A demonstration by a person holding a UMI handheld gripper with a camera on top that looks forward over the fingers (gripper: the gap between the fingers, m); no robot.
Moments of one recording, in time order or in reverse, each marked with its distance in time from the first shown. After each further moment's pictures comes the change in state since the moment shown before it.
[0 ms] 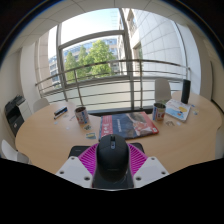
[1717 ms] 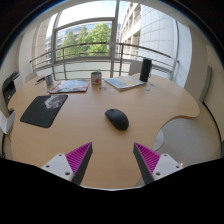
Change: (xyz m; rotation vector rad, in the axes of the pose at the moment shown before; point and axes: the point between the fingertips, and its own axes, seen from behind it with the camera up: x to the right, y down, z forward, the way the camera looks) arm 0.377 0.108 -0.197 -0.218 0.108 -0.146
